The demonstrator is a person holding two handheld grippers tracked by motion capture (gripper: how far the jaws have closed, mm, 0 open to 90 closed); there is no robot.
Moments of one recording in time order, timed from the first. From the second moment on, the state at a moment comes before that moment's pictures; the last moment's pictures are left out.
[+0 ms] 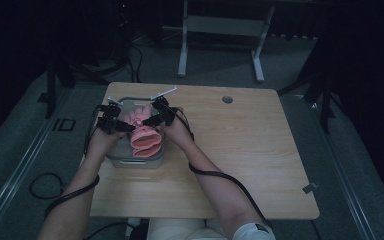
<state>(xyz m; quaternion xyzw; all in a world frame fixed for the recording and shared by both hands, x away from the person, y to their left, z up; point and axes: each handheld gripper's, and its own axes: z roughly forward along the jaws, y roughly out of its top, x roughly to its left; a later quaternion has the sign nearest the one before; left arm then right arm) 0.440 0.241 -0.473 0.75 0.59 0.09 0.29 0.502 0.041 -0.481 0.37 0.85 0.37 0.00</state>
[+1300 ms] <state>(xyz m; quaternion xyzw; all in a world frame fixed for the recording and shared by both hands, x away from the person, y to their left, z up) 0.396 0.179 -0.419 0.76 0.47 0.12 0.42 0.474 -0.054 -0.439 0.30 0.85 0.43 0.04</state>
